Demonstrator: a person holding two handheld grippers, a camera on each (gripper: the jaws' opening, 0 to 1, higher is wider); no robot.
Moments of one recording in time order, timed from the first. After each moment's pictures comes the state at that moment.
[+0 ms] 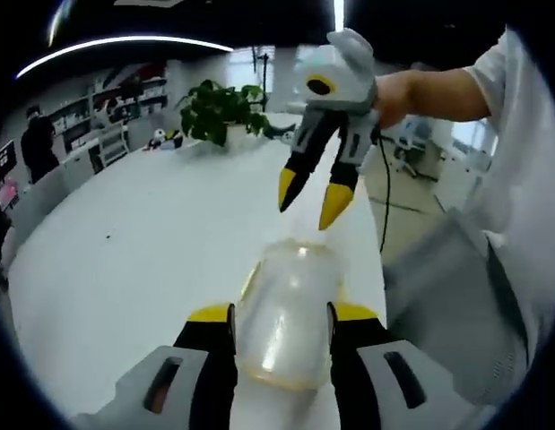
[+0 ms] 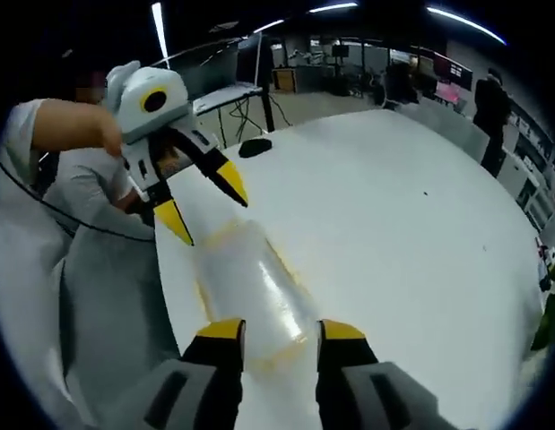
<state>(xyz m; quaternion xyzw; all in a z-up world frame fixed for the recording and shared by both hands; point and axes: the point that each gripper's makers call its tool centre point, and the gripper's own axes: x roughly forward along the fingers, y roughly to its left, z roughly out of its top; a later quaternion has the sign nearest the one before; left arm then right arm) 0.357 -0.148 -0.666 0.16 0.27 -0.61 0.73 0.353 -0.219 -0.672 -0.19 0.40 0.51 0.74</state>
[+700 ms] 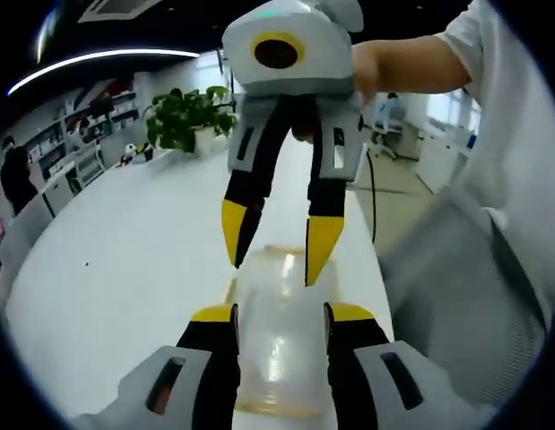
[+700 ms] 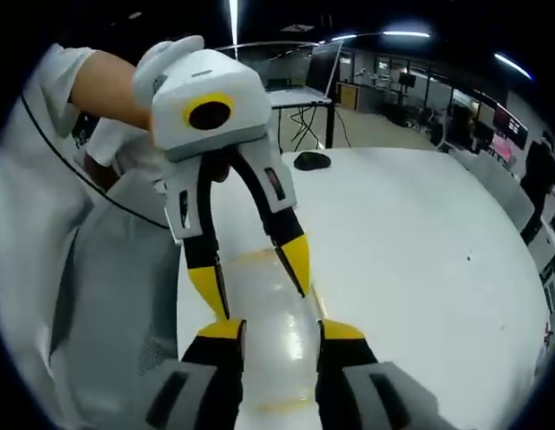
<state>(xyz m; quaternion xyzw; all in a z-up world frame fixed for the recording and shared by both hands) 0.350 -0.176 -0.689 0.21 0.24 -0.64 0.70 0.356 -0.175 -0.682 -0.24 0.35 0.58 0.70</state>
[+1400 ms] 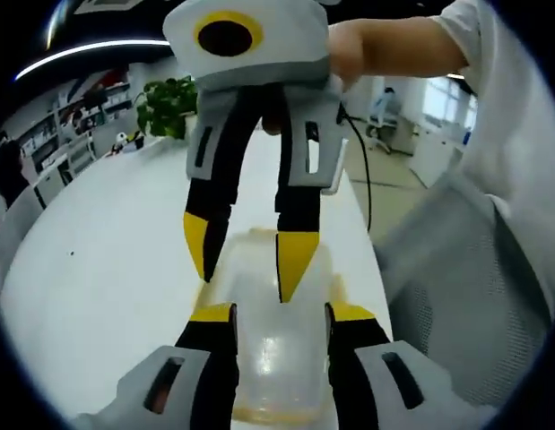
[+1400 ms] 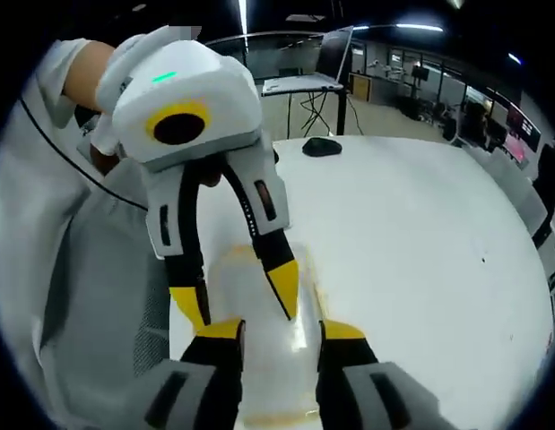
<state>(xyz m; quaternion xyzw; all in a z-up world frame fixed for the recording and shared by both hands) 0.336 -0.180 -0.713 0.21 0.27 -0.65 0.68 0.362 -0.166 -0.706 -0.25 0.37 0.59 0.67</state>
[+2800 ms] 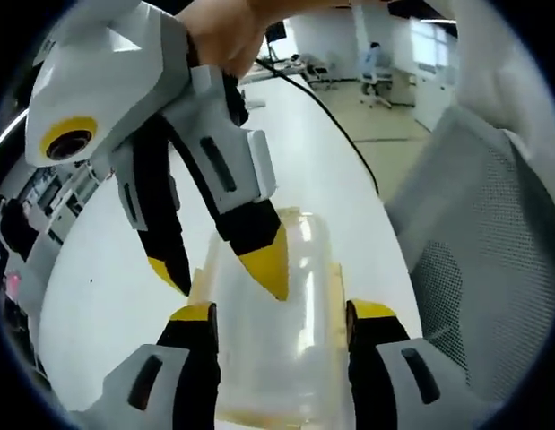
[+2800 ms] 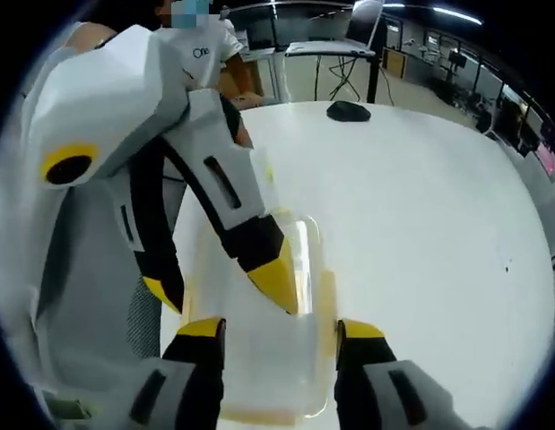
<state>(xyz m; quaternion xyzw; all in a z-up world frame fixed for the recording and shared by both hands) 0.333 -0.183 -0.732 0.34 0.22 -0.62 0.67 0.368 -0.171 -0.735 -0.31 0.42 0.62 0.59</state>
